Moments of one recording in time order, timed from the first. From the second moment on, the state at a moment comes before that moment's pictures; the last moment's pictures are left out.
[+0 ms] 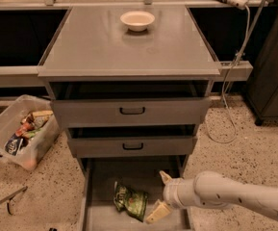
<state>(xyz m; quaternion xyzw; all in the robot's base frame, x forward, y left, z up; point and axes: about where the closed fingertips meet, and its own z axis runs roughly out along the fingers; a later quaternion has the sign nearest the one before) 0.448 -0.067 0.451 -0.51 0.78 0.21 0.31</state>
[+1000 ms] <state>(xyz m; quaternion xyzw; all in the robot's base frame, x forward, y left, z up) 0.505 0.002 0.290 -0.50 0.77 0.24 0.32</state>
